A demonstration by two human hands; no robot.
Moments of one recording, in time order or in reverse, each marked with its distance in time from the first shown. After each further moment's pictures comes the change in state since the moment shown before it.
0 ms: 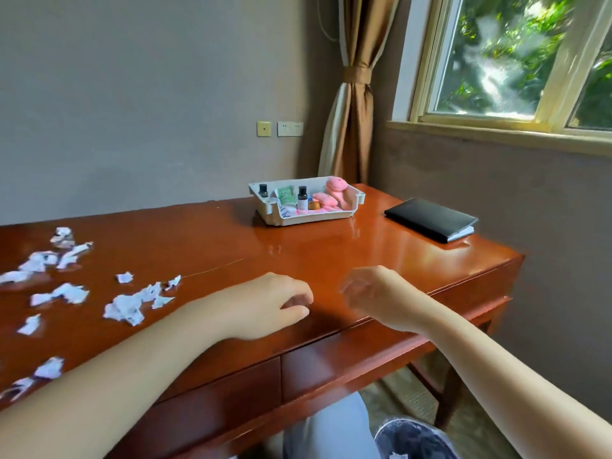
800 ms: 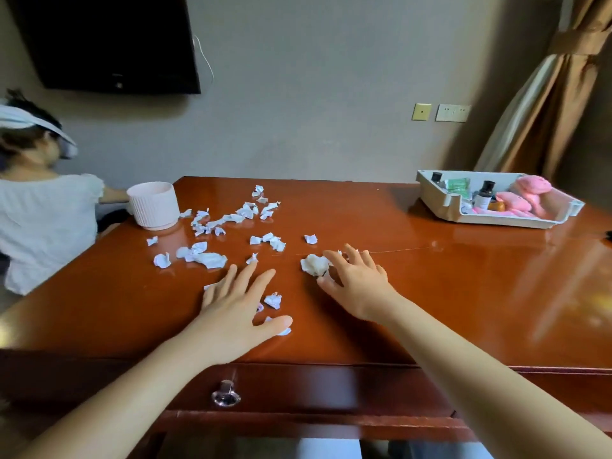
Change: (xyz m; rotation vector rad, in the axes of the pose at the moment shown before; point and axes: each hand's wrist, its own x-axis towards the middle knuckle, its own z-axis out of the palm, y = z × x) left_hand -0.192 -0.164 0.047 0.017 0.239 -0.788; right_hand 0.105 -0.181 0.177 -0.237 -0.194 -0.276
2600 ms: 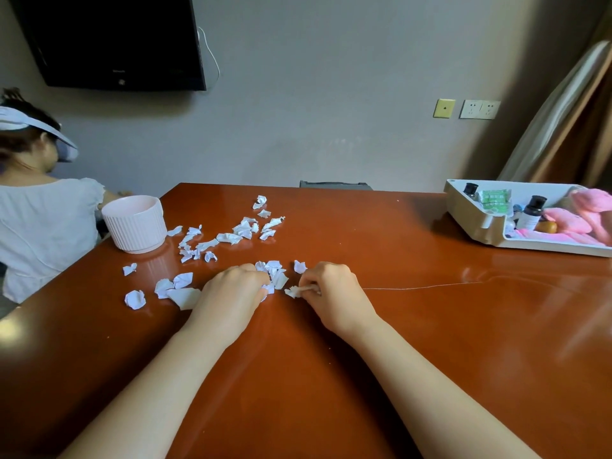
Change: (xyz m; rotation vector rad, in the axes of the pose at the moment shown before) left_hand 0.174 -0.056 0.051 -0.047 0.215 -0.153; right_hand 0.083 -0.017 0.014 0.244 0.185 -0.237
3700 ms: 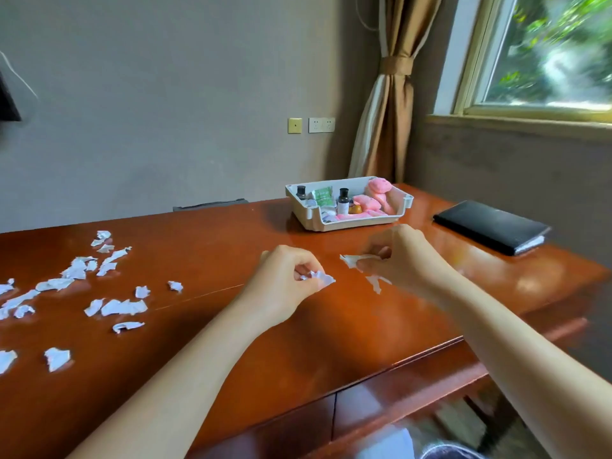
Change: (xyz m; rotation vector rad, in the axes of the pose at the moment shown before) left_hand -0.119 0.274 -0.085 -0.548 -0.159 0.565; right_hand -0.175 0.097 -0.210 -0.142 0.255 0.412
